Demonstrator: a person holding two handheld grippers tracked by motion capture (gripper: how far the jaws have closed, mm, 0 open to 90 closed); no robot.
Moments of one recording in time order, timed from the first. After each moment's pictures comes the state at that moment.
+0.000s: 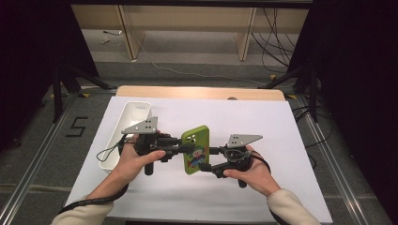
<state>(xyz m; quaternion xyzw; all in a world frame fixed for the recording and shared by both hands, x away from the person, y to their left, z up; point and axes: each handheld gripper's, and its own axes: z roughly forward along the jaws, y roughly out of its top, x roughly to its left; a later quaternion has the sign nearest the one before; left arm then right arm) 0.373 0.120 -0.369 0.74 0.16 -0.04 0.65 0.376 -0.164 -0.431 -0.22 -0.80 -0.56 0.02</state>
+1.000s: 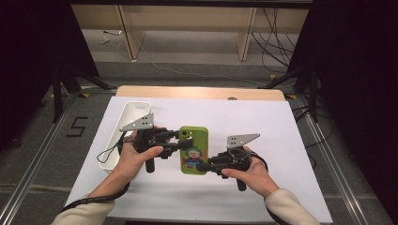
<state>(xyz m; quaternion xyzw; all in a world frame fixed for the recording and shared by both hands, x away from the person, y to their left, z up) 0.382 0.127 -0.376 0.71 0.21 -0.01 0.67 0.372 -0.160 -0.426 -0.19 -0.79 -0.57 0.10</state>
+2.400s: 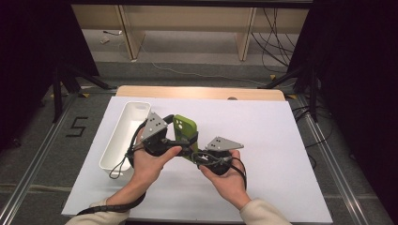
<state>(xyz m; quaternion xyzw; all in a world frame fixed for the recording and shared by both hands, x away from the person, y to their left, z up) 0.364 0.092 -0.364 0.68 0.35 0.22 0.60 0.351 -0.107 -0.421 -0.33 -0.78 -0.52 -0.13</state>
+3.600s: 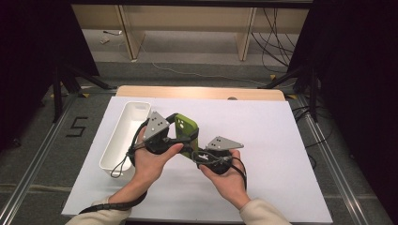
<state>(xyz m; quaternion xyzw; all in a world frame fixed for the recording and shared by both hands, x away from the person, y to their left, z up) 0.367 0.089 -0.363 0.69 0.34 0.23 0.60 0.354 -0.108 -0.424 -0.34 -0.78 -0.51 -0.13</state>
